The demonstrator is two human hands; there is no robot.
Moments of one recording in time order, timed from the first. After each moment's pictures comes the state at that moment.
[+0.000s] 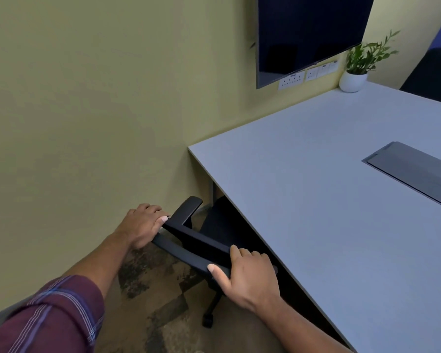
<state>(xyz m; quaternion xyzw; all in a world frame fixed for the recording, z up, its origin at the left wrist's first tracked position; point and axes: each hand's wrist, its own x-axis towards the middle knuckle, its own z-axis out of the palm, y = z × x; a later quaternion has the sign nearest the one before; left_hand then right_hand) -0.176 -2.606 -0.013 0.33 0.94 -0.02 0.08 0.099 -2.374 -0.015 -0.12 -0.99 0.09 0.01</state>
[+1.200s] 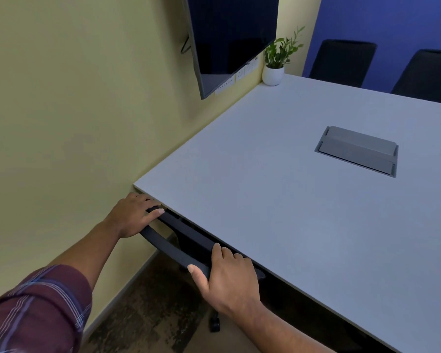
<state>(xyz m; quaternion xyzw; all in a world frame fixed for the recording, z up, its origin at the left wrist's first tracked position) -0.488 -2.451 -0.024 0.53 0.84 0.02 0.06 -0.139 -2.390 -0.017 -0.35 -0.93 0.11 0.01</state>
